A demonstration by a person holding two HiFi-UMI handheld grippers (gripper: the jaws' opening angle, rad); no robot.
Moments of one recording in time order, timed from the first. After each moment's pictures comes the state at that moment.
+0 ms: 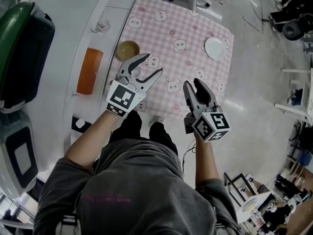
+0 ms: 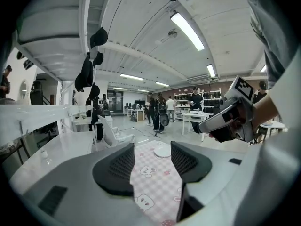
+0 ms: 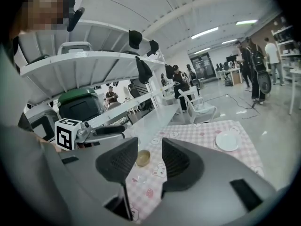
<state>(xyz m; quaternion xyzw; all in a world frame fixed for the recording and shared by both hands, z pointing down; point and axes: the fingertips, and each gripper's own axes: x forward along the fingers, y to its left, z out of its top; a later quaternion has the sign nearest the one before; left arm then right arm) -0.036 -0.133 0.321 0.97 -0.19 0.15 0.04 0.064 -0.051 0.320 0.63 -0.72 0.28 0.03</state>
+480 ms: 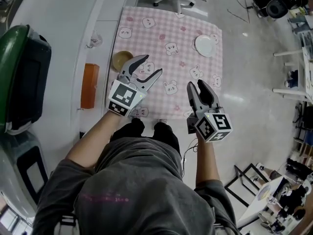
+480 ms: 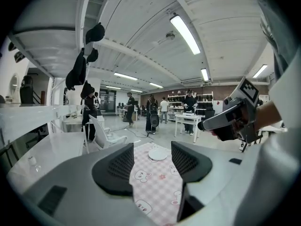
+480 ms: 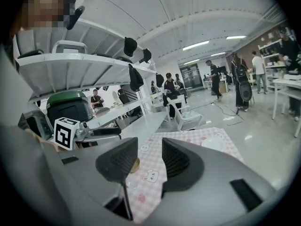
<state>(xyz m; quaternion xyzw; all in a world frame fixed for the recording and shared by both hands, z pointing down) -0.020 -0.140 0.305 0.98 -0.14 0.14 0.05 0.081 -0.034 0.292 0.70 -0.67 0.25 0.02</state>
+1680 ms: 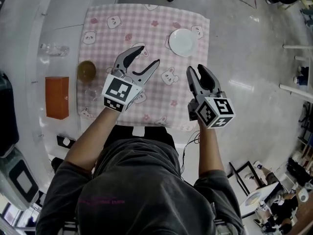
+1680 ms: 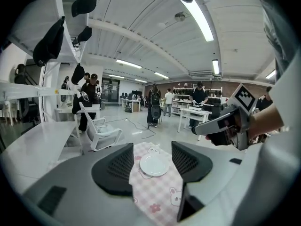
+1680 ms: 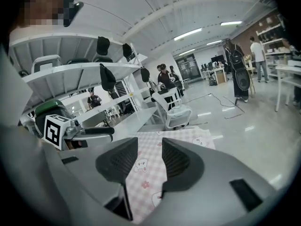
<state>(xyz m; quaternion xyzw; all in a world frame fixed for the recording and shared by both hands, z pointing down) 0.212 -0.177 0.379 0.96 -0.16 0.19 0.09 0.328 -0.088 0.384 0.68 -0.67 0.30 0.02</state>
